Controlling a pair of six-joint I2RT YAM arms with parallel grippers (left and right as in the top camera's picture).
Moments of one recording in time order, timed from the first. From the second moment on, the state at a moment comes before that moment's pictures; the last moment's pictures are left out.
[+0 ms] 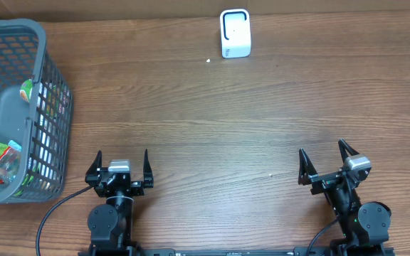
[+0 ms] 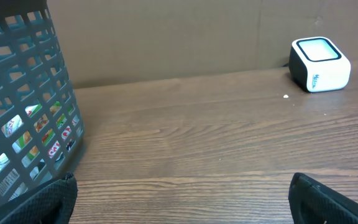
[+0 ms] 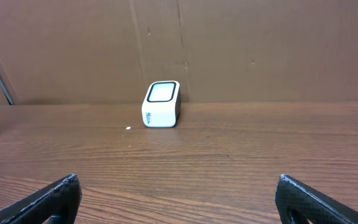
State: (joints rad) left arm 0.00 0.02 0.05 -0.15 -0.07 0.10; right arm 0.11 0.01 0.02 -0.02 -0.16 0.12
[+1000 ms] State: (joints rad) left arm 0.00 0.02 0.05 -0.13 -0.02 0.04; right arm 0.11 0.01 0.02 -0.02 -0.16 0.12
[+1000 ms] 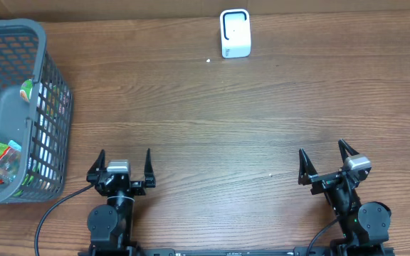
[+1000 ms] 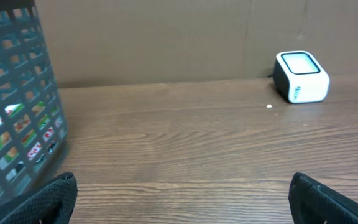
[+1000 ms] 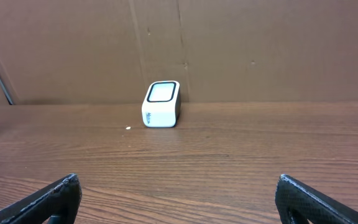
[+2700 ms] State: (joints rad) left arm 0.00 0.84 1.12 -0.66 0.21 -0.15; right arm 0.11 0.01 0.02 -0.02 -0.16 0.12
